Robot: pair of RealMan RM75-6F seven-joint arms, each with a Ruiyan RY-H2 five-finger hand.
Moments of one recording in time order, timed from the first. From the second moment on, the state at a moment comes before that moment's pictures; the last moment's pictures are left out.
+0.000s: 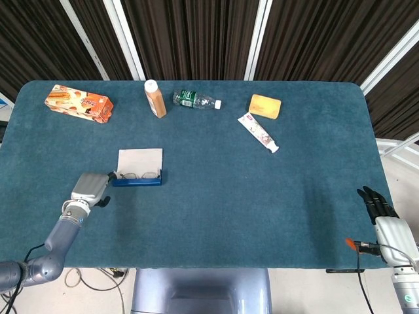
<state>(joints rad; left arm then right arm) -0.77 -1.30 0.00 -1.62 0.65 0.90 0.57 0.09 -1.00 0.05 -1.76 -1.48 1.41 0.10</state>
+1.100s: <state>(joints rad) -0.87 -1.23 0.03 -1.98 0.69 0.85 0.60 0.08 -1.00 0.05 -1.75 -1.48 1.41 0.11</state>
